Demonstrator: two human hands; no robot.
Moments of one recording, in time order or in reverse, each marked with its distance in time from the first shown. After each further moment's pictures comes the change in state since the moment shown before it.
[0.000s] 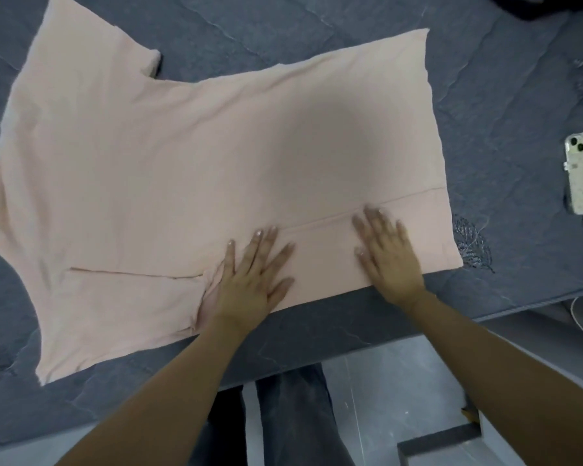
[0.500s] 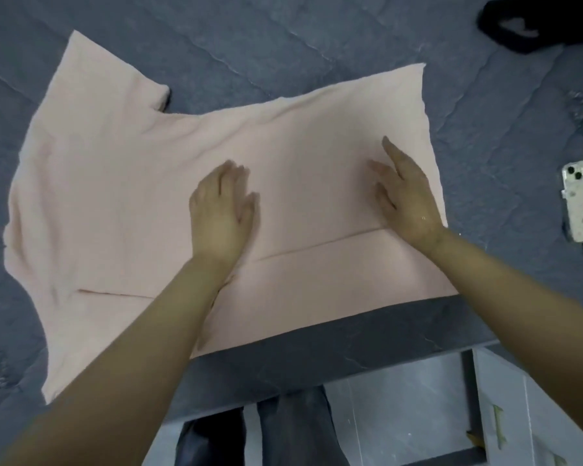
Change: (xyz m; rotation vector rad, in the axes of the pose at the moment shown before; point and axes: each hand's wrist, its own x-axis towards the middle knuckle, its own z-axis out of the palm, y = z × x) left_hand 0.103 -0.050 -0.110 -0.428 0.342 -0.345; right_hand 0.109 0.023 -0.099 0.219 0.292 -0.100
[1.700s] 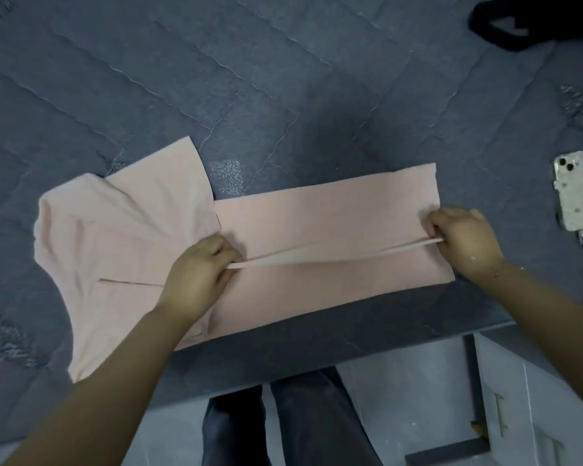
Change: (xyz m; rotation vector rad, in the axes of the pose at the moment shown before) left_hand -0.070 -0.021 -0.063 0.047 -0.414 0.274; right_hand -0.082 0.037 -0.056 -0.205 -0.264 0.098
